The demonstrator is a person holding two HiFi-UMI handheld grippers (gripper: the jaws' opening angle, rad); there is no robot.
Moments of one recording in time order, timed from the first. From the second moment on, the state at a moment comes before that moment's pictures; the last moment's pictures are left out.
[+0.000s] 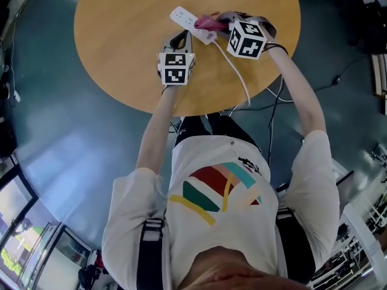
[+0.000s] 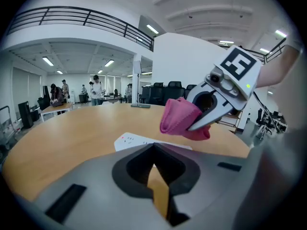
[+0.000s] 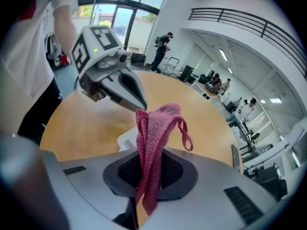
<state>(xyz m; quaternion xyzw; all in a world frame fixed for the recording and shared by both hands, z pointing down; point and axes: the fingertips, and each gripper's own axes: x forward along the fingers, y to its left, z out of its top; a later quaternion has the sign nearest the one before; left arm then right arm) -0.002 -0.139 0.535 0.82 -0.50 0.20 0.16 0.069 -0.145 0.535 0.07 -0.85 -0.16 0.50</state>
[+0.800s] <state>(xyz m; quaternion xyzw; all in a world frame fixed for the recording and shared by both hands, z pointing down) -0.021 -0.189 0.545 0.85 -0.46 0.21 0.16 -0.039 -0.249 0.556 0.02 -0.86 0.09 0.51</state>
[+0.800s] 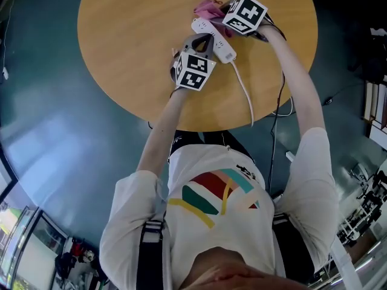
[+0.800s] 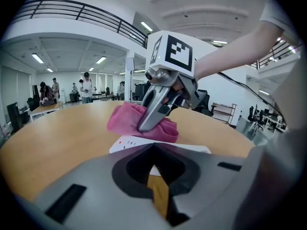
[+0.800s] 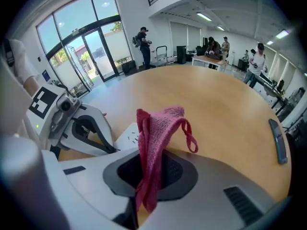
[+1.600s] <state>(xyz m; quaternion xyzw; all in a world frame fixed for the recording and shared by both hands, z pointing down) -0.025 -0.188 0.550 0.86 -0.44 0.23 0.13 -0.001 -0.194 0.567 0.01 -0.84 0.14 0.53</state>
